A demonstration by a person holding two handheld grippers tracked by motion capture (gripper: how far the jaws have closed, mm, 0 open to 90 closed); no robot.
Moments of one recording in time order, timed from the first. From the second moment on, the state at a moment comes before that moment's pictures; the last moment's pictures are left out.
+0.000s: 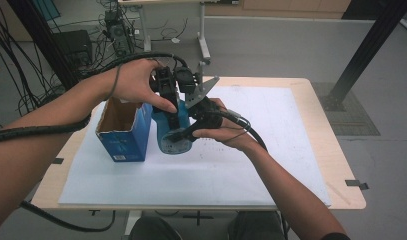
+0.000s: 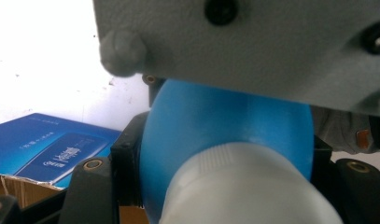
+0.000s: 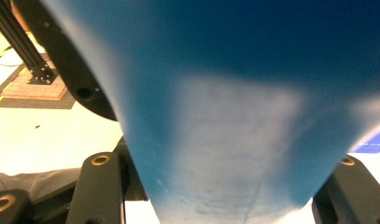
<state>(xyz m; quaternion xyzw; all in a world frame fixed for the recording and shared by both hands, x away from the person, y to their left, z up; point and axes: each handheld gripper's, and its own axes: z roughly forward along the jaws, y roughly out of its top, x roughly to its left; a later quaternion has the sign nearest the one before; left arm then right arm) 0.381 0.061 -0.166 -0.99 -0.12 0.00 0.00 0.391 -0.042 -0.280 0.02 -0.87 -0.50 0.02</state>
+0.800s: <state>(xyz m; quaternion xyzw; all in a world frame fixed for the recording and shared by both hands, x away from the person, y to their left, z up) 0.382 0.062 -0.165 -0.99 -0.12 0.00 0.01 0.394 -0.048 -0.283 0.01 -0.86 -0.51 0.03</state>
